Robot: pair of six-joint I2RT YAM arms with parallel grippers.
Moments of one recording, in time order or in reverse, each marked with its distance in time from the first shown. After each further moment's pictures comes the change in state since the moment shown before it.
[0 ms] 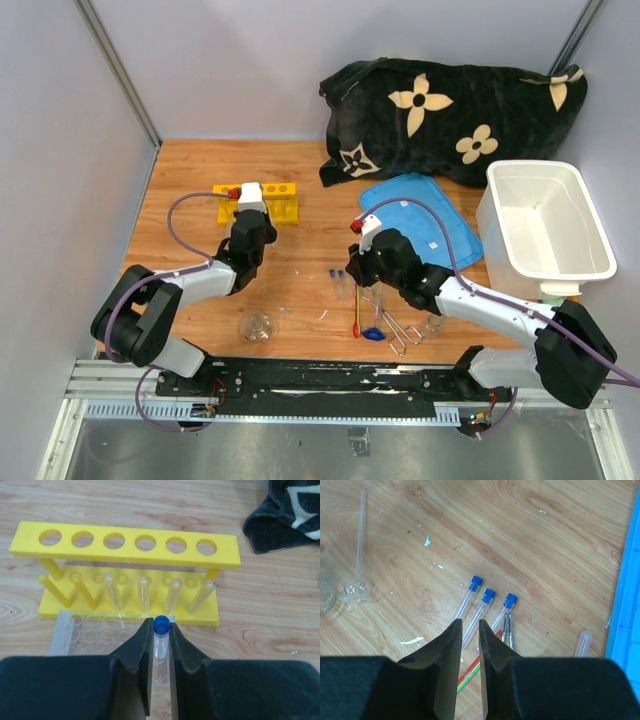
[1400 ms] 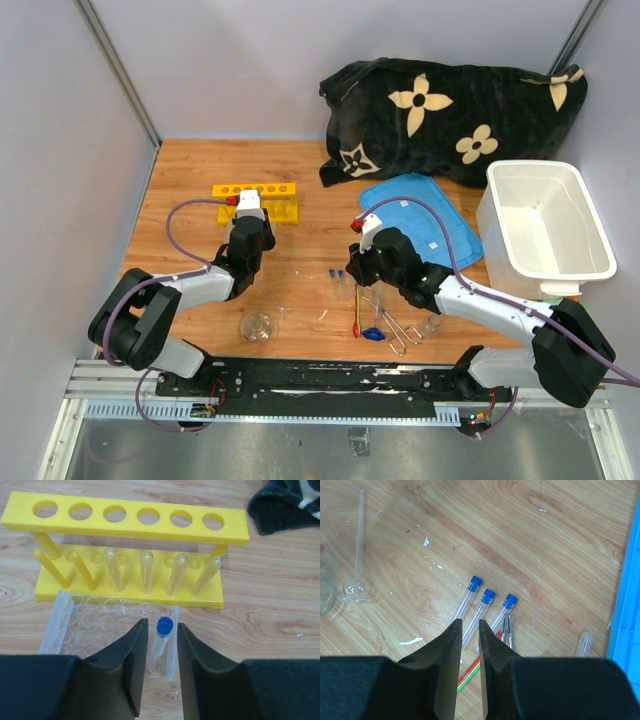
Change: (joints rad) left arm 0.000 -0.032 -0.061 -0.020 0.019 -0.030; right arm -0.017 0.011 0.000 0.008 -0.022 0.001
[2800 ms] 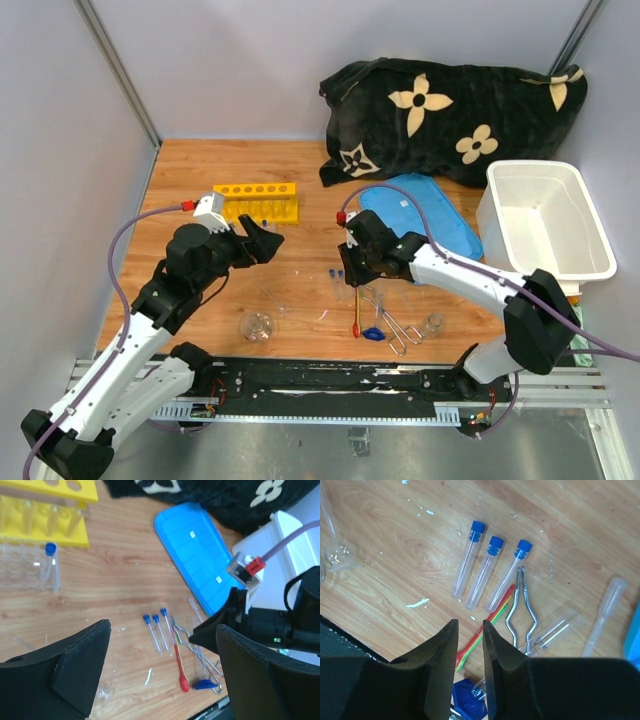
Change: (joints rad) left arm 0.000 -0.740 0.189 -0.871 0.486 -0.391; right arm 0.003 0.194 0.335 -0.530 -0.047 0.117
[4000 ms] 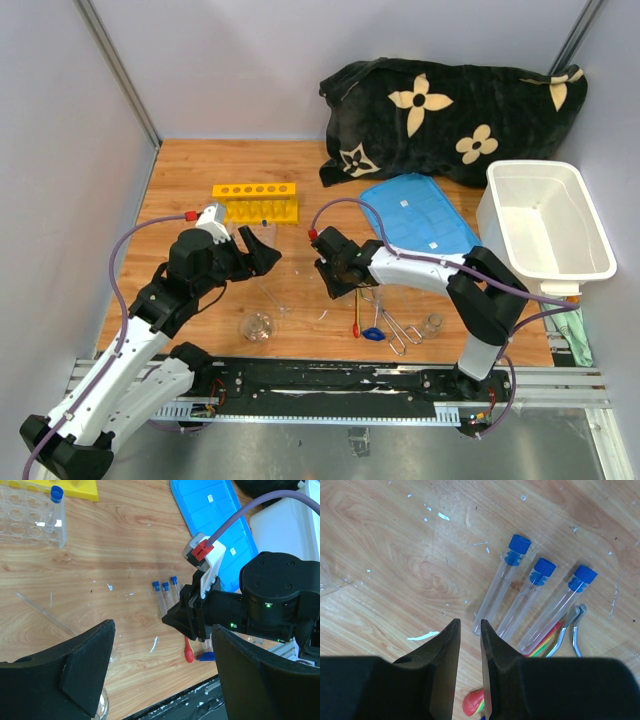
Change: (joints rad) left arm 0.000 -0.026 -0.008 -0.183 0.053 -0.047; right arm 0.129 0.298 0.082 0.066 0.079 0.063
